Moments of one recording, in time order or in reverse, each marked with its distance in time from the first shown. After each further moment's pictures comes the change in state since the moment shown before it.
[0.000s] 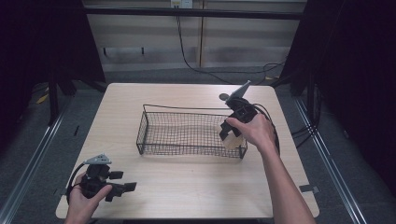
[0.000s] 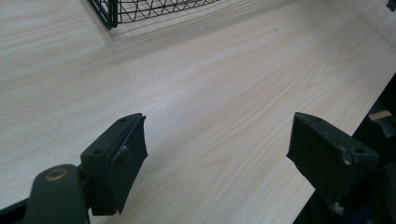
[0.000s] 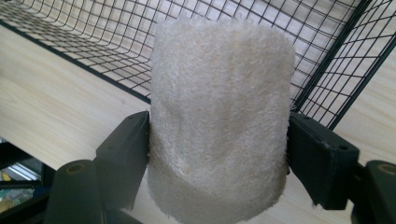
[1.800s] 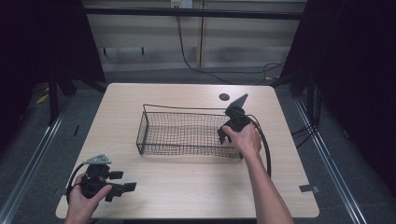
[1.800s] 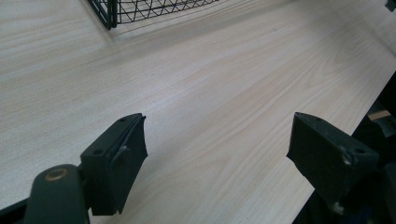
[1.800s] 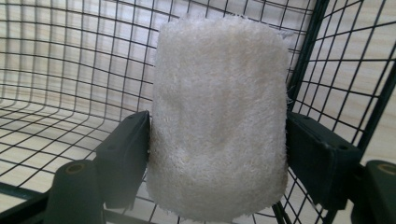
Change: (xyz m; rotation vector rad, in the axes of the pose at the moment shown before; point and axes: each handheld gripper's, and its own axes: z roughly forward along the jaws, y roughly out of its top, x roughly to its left) left arm 0.000 0.000 0.000 0.000 -0.001 0.001; right arm -0.015 0.008 0.062 -0.035 -0.154 0.202
